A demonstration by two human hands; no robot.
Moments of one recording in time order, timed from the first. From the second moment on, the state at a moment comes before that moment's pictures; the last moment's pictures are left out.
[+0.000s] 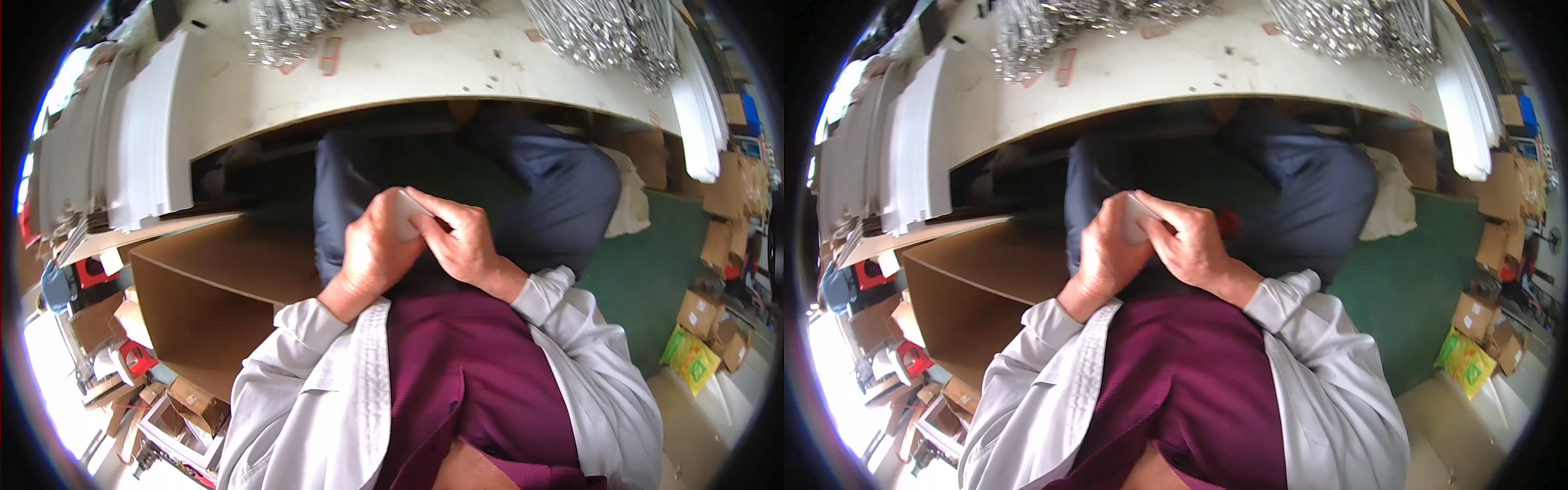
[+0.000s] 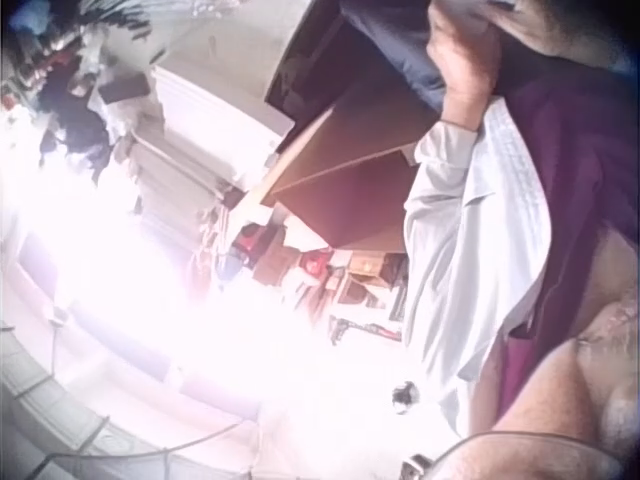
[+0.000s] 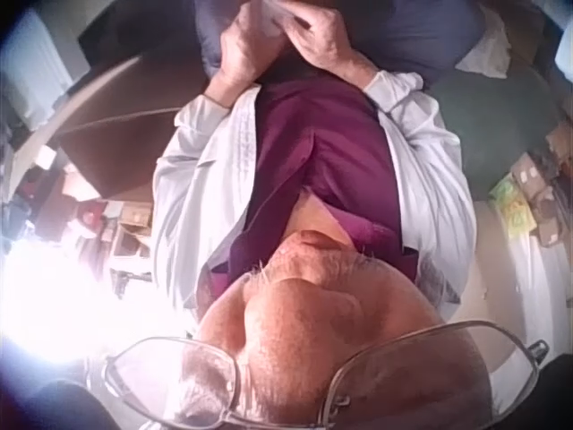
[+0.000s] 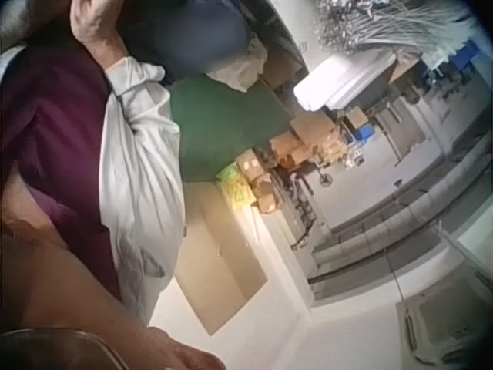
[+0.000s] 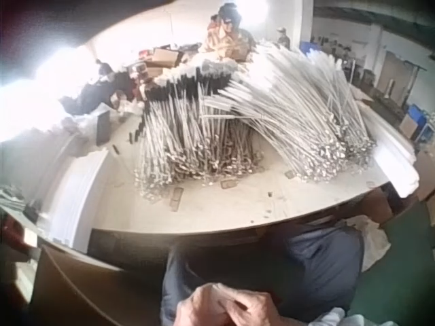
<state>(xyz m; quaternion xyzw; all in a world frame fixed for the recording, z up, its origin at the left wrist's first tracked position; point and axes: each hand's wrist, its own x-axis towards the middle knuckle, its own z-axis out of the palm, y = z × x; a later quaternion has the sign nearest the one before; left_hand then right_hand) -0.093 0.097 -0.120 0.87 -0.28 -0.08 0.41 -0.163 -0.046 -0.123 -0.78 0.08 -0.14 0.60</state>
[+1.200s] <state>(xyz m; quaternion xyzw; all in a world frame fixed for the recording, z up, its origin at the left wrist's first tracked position) 0.198 0.171 -0.018 0.93 -0.30 0.19 -0.09 -0.050 -0.149 -0.098 -0.88 0.02 -0.40 0.26</state>
